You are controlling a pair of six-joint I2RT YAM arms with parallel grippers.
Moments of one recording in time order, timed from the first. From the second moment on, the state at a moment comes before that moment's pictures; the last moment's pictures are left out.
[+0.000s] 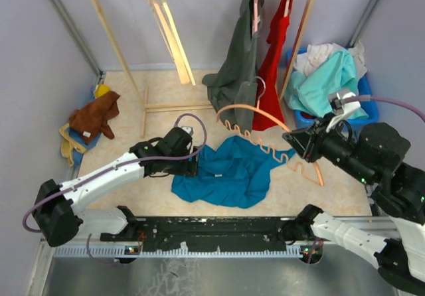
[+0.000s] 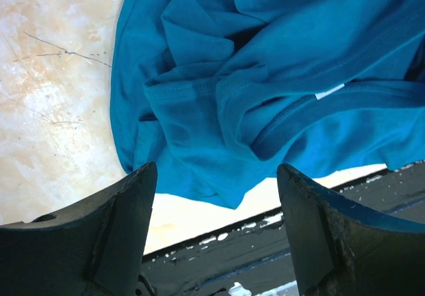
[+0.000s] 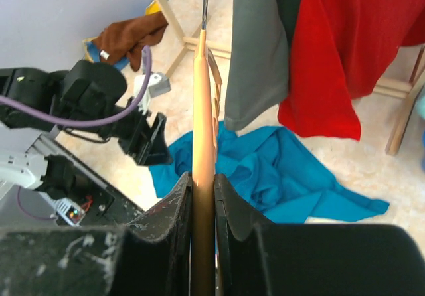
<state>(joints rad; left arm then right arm) -0.84 1.21 0.89 -0.69 -0.11 -0.59 0.74 0.76 1.55 -0.99 0.10 0.30</state>
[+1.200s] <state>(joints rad) -0.88 1.41 1.03 -0.69 -0.17 -0.63 0.74 0.54 1.27 -1.11 -0.17 0.47</state>
